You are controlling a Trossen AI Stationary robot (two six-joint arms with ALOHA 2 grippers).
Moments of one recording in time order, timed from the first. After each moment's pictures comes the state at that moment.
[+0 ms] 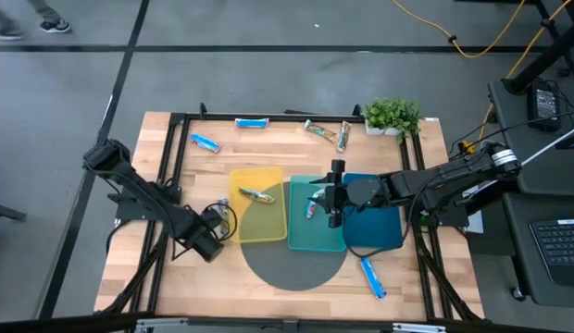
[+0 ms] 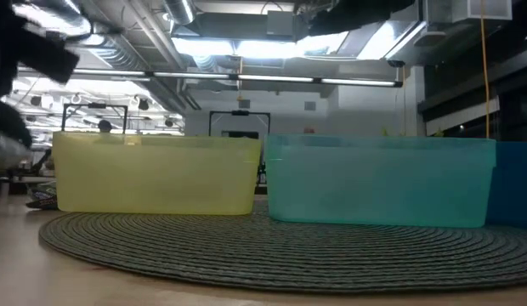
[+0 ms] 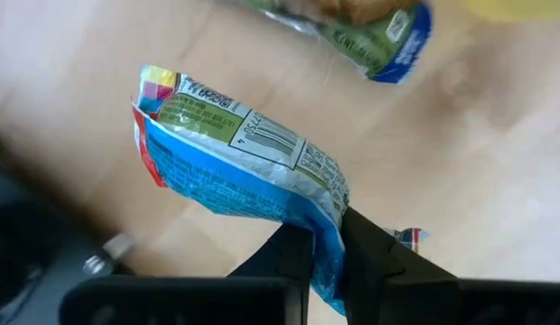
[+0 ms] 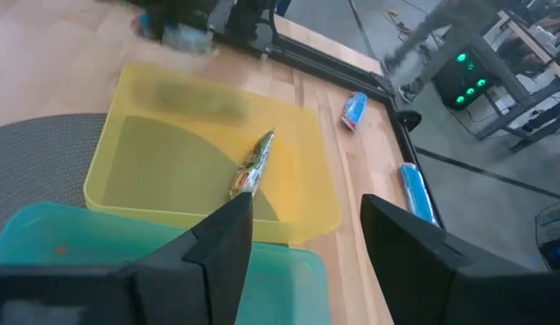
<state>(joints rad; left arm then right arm) -0.64 1.42 0.87 -1.06 -0.09 -1.37 0.24 1.32 0.96 -0.14 0.45 -0.24</state>
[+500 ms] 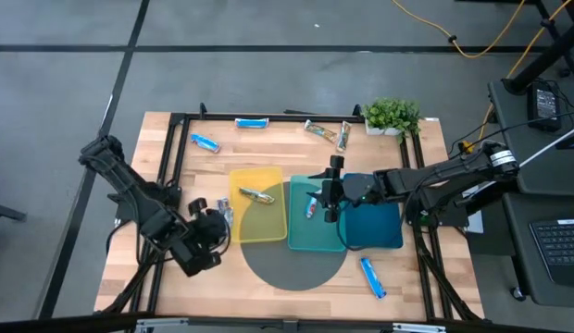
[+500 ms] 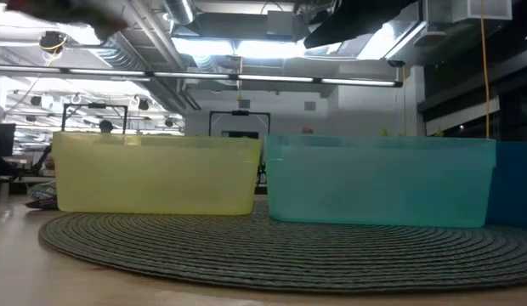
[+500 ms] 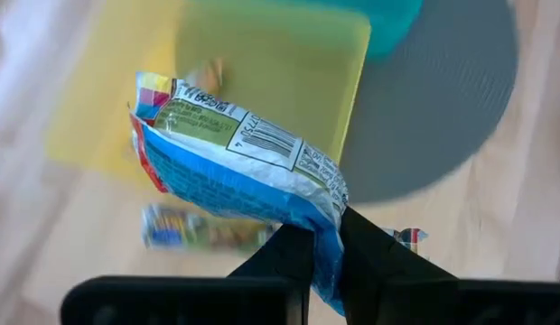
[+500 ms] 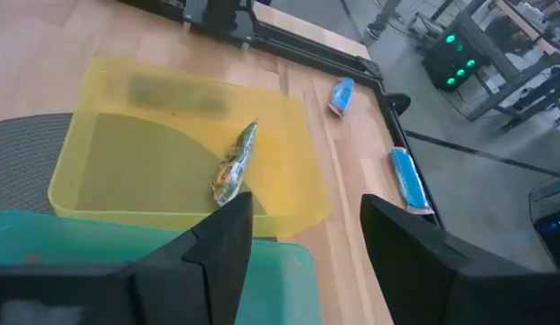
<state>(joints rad) -0.75 1.37 1.23 -1.14 -0.56 -1.04 0.20 1.34 0.96 -0.13 0.45 -0.21</state>
